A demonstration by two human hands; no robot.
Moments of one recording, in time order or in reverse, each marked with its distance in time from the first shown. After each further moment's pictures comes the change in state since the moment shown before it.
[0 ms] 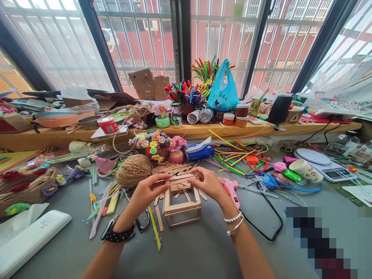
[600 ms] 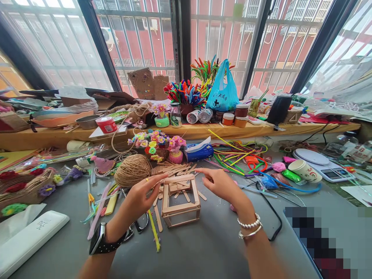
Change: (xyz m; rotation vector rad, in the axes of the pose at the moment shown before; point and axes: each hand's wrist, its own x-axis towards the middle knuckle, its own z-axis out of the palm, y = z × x) left_hand -0.011 0.012 -0.010 0.465 0.034 0.337; right_hand -0.016 -0.014 -0.040 -0.337 -0.119 -0.006
